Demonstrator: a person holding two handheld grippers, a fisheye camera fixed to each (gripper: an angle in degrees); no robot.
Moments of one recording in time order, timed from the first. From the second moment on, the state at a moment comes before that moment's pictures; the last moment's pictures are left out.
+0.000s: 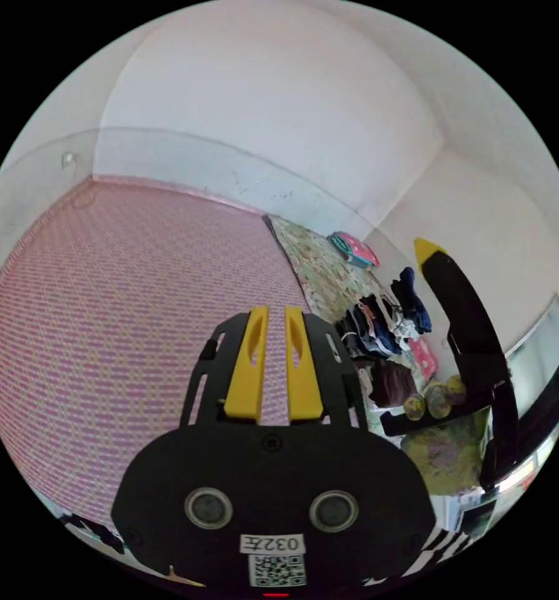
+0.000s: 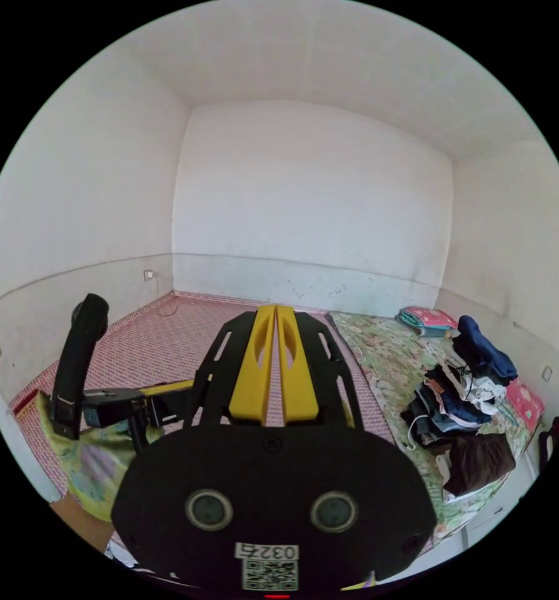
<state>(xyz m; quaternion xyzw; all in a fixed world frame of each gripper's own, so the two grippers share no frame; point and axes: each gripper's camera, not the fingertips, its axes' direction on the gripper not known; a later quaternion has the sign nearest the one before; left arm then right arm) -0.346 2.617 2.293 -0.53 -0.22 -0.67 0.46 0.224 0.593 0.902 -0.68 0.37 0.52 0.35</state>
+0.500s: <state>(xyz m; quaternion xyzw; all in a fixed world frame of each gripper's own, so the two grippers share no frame) -0.286 2.685 2.226 -0.41 -0.05 -0.82 0.41 0.167 0.630 0.882 -0.70 0.33 0.55 0.31</state>
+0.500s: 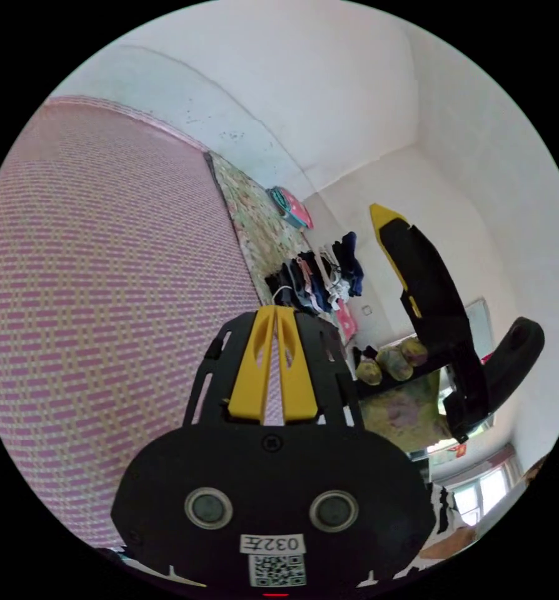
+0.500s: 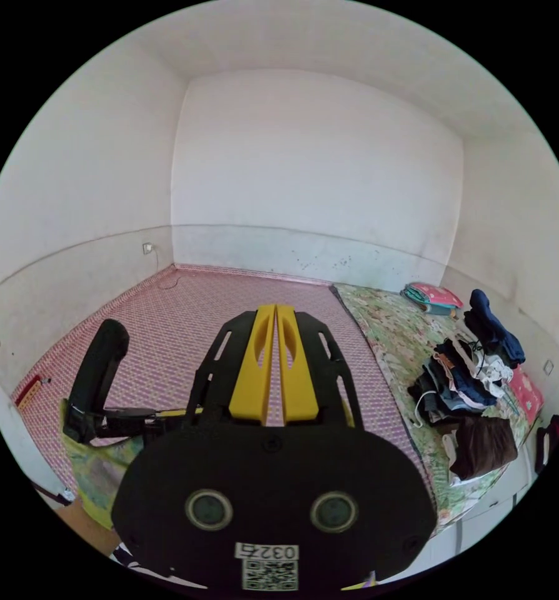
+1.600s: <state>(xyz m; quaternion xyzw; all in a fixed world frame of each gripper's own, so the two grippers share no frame) -0.299 2.534 2.252 -0.60 -0.38 -0.43 0.56 0.192 0.631 0.855 -0.68 0.36 0.55 0.33</state>
